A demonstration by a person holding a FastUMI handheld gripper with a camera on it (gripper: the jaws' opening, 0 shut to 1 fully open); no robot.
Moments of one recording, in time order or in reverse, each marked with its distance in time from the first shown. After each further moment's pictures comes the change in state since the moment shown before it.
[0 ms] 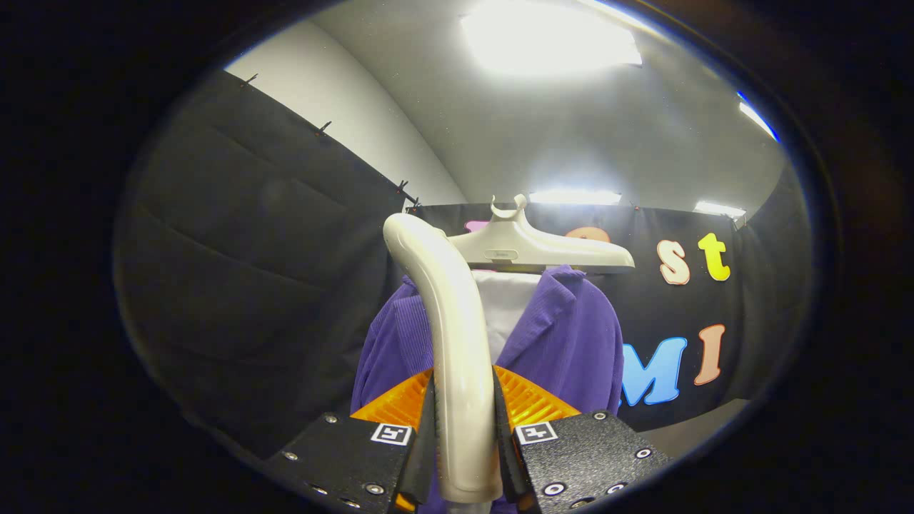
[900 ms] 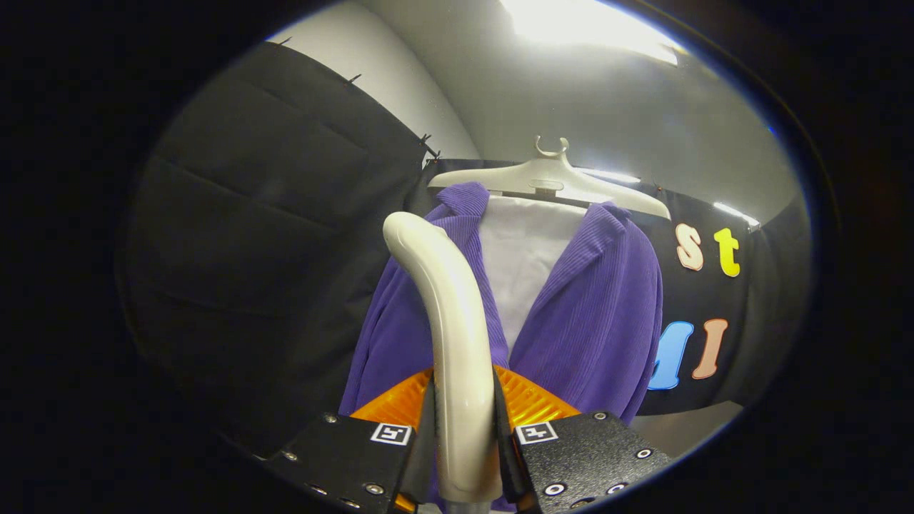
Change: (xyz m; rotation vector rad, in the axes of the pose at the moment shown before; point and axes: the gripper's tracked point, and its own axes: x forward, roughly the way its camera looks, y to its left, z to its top) arm -0.019 0.027 -0.109 -0.101 0.190 0.031
